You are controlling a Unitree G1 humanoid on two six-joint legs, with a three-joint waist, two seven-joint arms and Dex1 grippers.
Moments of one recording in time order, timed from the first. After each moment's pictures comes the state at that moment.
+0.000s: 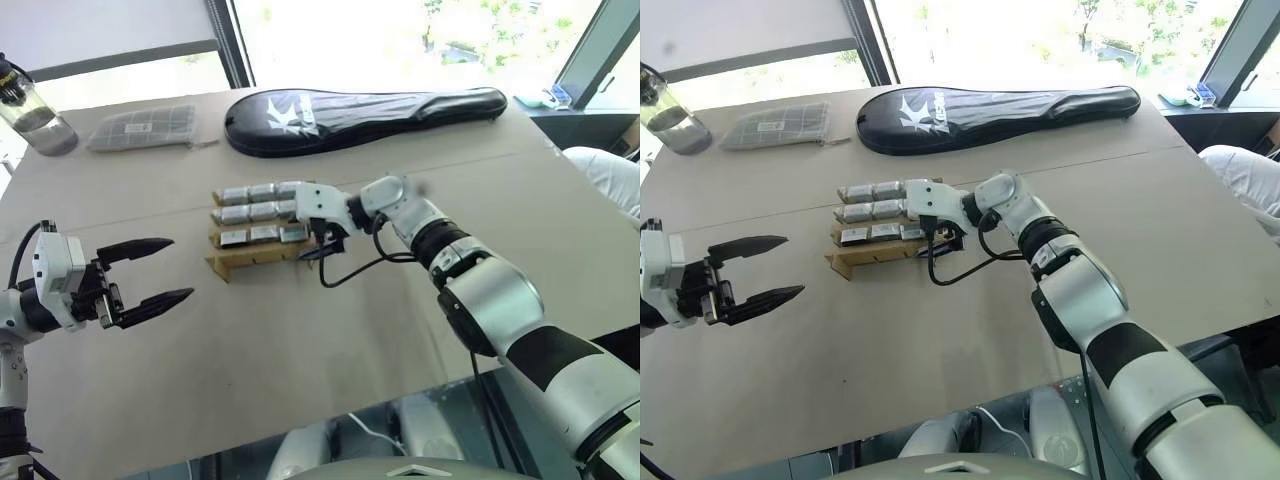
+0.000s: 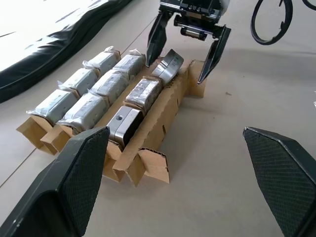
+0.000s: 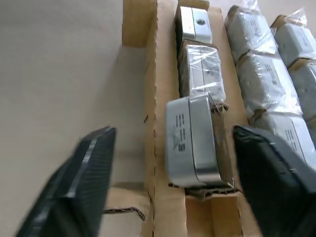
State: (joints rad) left arm -0.01 0.93 0.51 0.21 -0.58 -0.01 -1.46; right arm -1.31 0.05 0.25 1.32 -0.20 -0.32 1.12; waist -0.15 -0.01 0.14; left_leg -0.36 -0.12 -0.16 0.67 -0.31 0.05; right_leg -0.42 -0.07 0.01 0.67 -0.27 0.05
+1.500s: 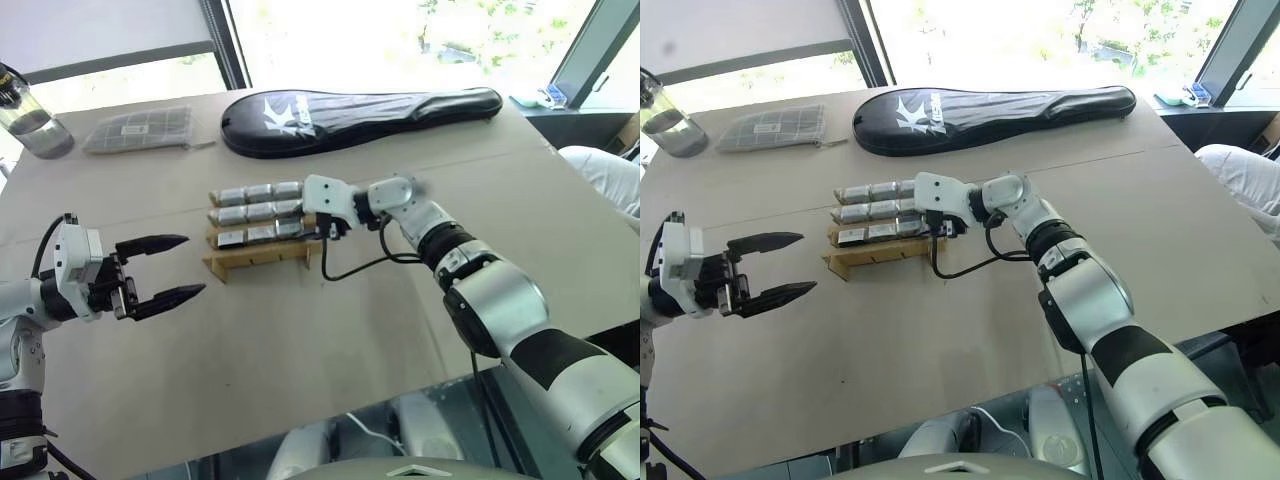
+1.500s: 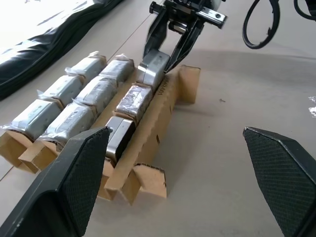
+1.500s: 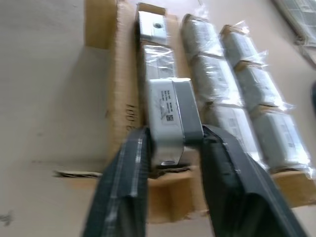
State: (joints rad) left arm -0.09 0.93 0.43 0.26 -0.57 -0.01 -1.48; right arm -1.28 0.03 0.22 1.29 -0.22 -0.42 1.08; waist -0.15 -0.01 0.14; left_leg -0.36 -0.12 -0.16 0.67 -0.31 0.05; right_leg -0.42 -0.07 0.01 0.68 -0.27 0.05
